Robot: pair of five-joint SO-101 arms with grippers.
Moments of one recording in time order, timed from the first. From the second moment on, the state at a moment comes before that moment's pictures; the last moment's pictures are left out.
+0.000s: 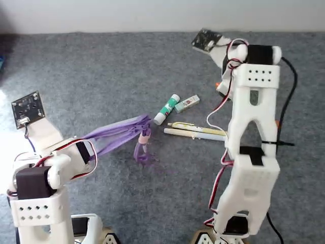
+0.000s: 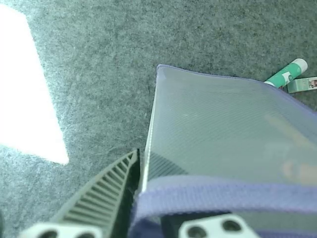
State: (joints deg) left arm -9.1 -54.6 32.9 96.3 25.7; right arm 1.1 26.6 -48.9 100.4 51.5
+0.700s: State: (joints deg) left arm -9.1 -54.5 32.9 96.3 25.7; right arm -21.4 -38.7 -10.5 96.9 4.9
